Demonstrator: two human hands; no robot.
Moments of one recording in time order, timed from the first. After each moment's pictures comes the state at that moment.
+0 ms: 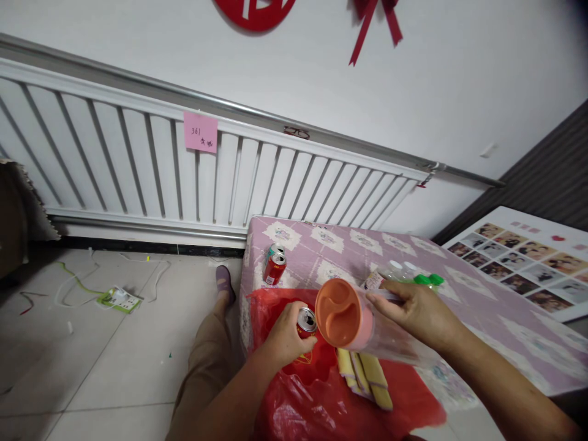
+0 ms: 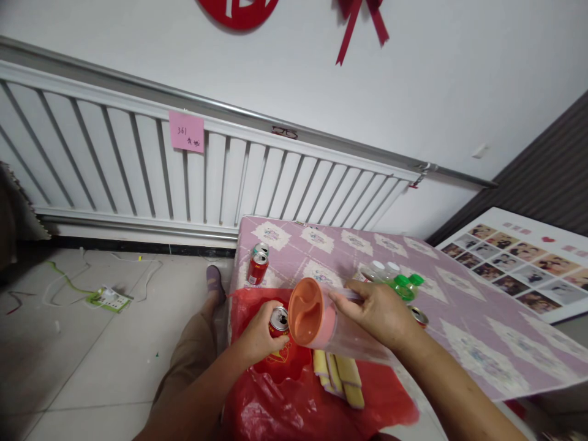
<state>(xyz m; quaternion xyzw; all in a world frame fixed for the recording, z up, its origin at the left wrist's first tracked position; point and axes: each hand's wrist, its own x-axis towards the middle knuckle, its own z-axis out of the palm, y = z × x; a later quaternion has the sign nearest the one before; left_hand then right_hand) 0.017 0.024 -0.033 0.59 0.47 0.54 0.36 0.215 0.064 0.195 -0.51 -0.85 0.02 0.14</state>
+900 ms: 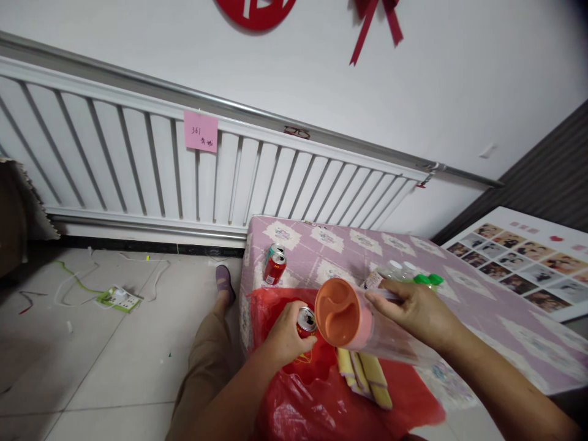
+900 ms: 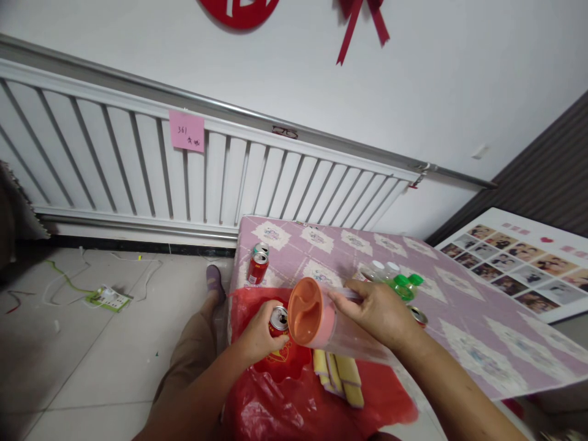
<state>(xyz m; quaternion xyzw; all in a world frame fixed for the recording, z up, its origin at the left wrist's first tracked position) 0.017 0.023 -0.031 0.59 0.47 0.54 0.37 0.216 0.066 0.194 -0.51 -0.85 0.02 0.14</state>
